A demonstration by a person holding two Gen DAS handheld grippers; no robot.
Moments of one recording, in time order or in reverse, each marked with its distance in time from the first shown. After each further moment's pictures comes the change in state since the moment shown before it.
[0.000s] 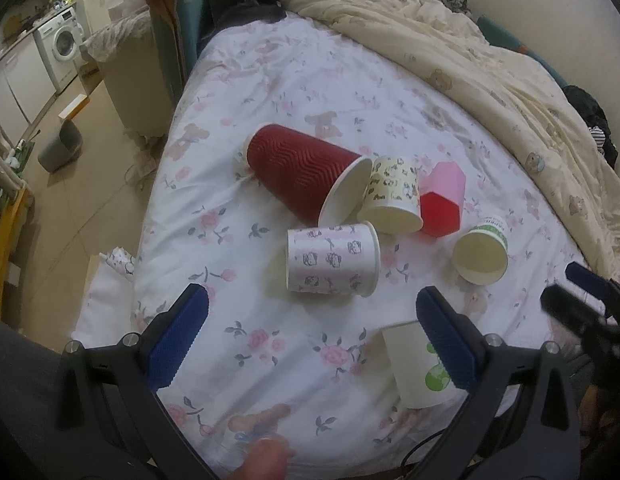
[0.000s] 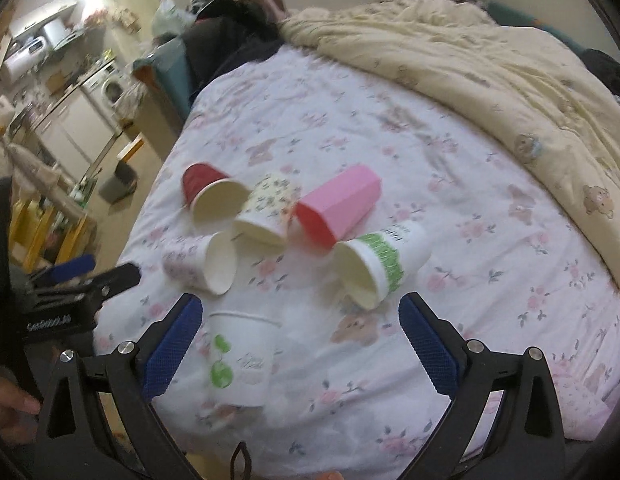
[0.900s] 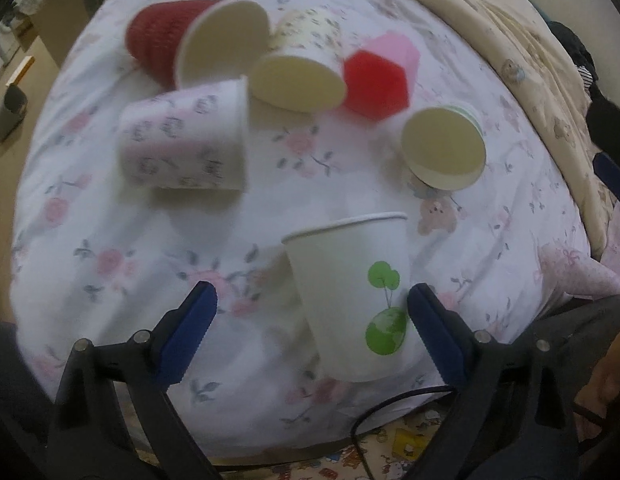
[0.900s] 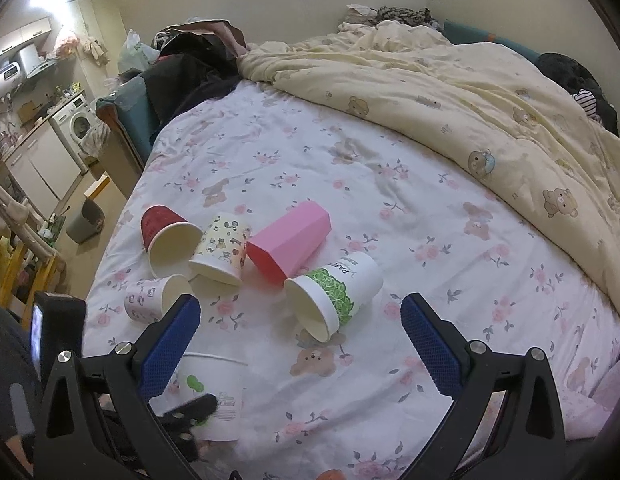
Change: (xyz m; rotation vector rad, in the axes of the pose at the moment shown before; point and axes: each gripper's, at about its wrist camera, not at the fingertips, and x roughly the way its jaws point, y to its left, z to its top) left arm 0.069 -0.069 -0.049 0.041 0.296 -0.144; right arm -0.015 -0.019 0.006 0.051 -0.118 -0.119
